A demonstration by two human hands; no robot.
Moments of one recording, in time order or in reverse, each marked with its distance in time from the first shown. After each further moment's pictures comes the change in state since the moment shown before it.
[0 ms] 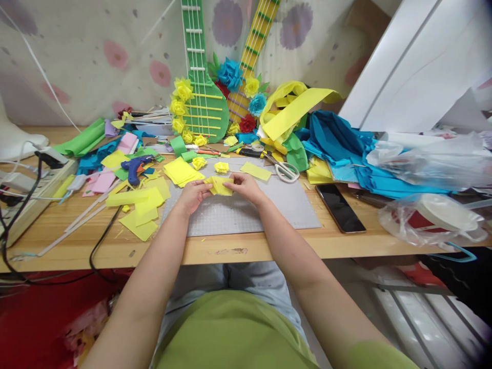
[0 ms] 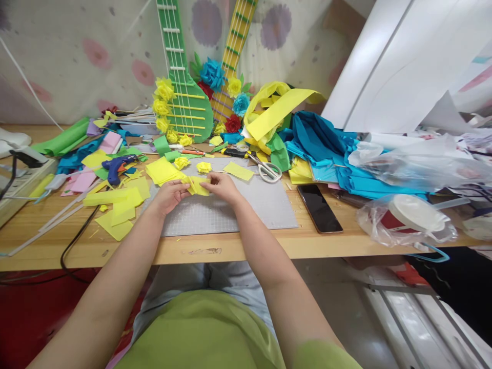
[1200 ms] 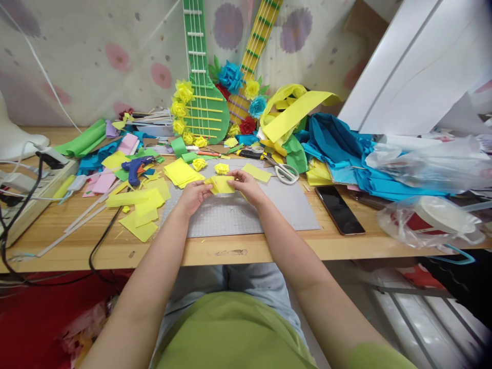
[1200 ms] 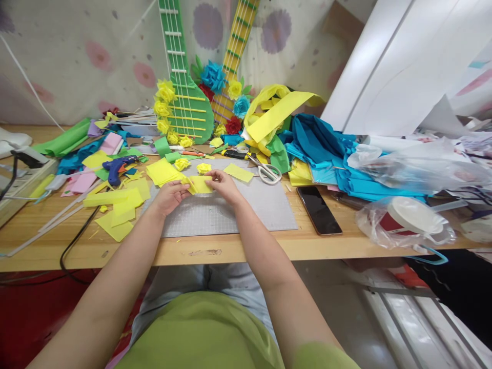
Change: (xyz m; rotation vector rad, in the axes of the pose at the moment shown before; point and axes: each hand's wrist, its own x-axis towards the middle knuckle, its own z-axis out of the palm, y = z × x) left_hand -0.001 0.001 0.002 -0.036 -0.003 0.026; right_hand 0.003 0.005 0.001 0.352 0.079 0.141
